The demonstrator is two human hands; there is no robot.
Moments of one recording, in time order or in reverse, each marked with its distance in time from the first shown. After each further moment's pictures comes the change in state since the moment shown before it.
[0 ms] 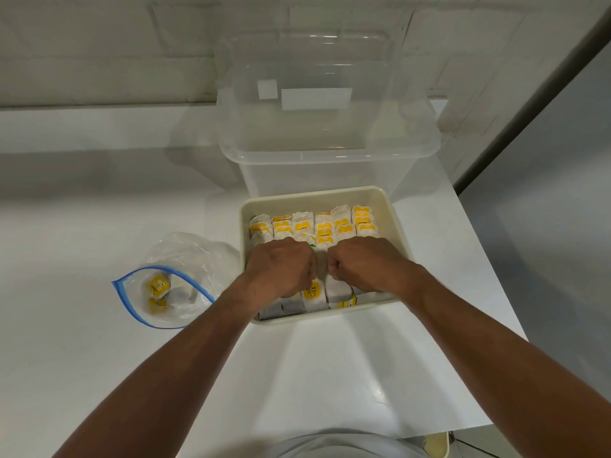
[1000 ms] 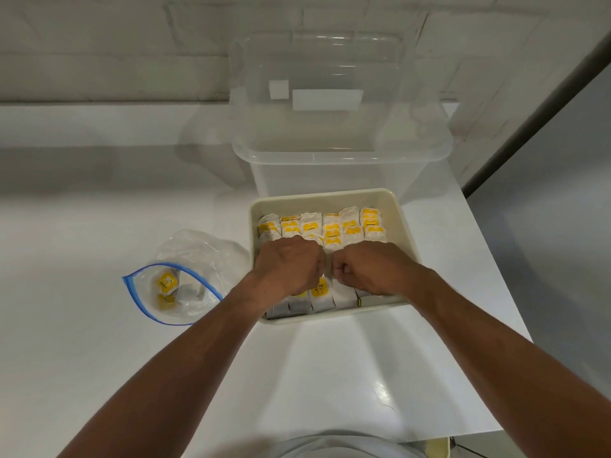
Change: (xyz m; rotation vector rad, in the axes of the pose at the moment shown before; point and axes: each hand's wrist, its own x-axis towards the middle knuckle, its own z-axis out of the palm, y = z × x) left_hand 0.000 0.000 -0.001 0.012 0.050 -0.005; right_hand -0.002 0.001 -0.002 0.047 -0.067 -0.037
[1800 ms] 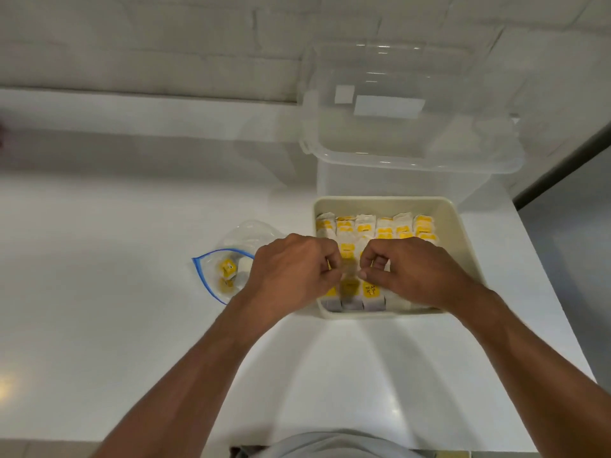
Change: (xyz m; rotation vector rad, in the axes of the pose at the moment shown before) left_hand -0.092 -0.052 -0.039 -0.238 0.248 -0.089; right_hand -0.016 -0.058 -0.021 0.151 0.226 -0.009
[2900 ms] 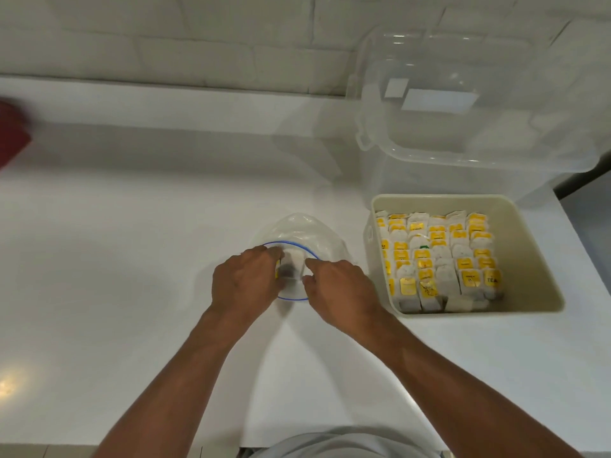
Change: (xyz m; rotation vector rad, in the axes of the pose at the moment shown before) left_hand -0.038 -0.154 0.009 0.202 -0.007 -0.274; right_hand 0.058 -0.167 0.101 -0.066 -0.004 0.065
